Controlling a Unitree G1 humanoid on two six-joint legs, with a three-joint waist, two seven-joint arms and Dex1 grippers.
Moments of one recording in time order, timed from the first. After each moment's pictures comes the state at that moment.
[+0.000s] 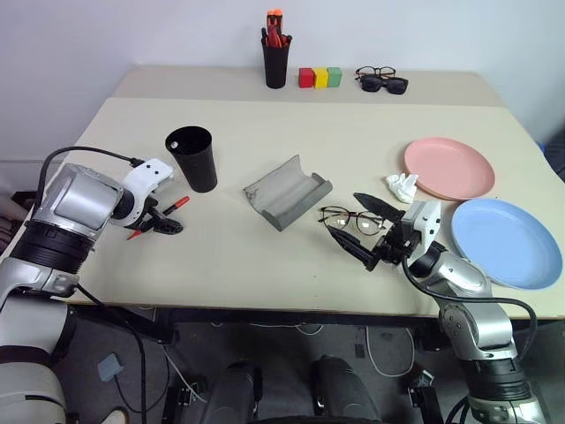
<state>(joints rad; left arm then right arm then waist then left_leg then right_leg) -0.86 0.90 -0.38 0.34 0.00 1.05 -1.02 -0.13 -0.44 -0.05 -0.22 0.45 0.10 0.78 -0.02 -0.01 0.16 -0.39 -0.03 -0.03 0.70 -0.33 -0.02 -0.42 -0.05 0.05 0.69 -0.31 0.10</state>
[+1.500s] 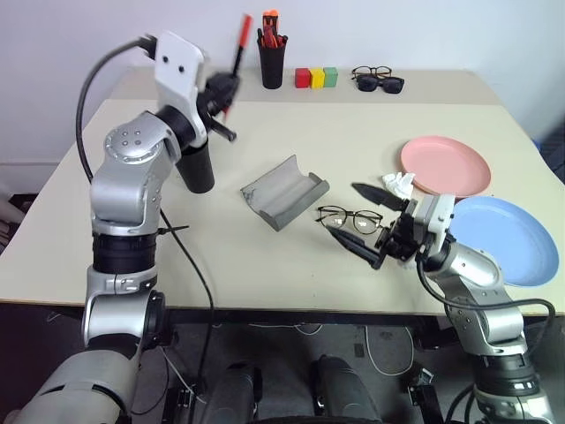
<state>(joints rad) -0.90 0.39 0.10 0.09 -0.10 0.40 -0.36 -0.20 -0.45 -0.08 -0.26 0.47 0.05 0.84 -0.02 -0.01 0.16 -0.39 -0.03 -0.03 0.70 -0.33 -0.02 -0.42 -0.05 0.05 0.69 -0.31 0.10</state>
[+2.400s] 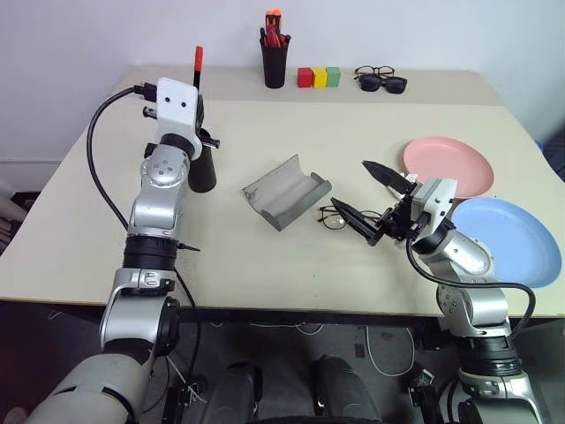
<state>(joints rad) -0.83 0.32 0.09 0.30 0.01 0.21 -0.10 -0.25 -0.41 -0.09 -0.15 0.41 -0.04 0.79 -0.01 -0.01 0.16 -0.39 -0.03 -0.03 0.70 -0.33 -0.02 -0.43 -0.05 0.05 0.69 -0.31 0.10</state>
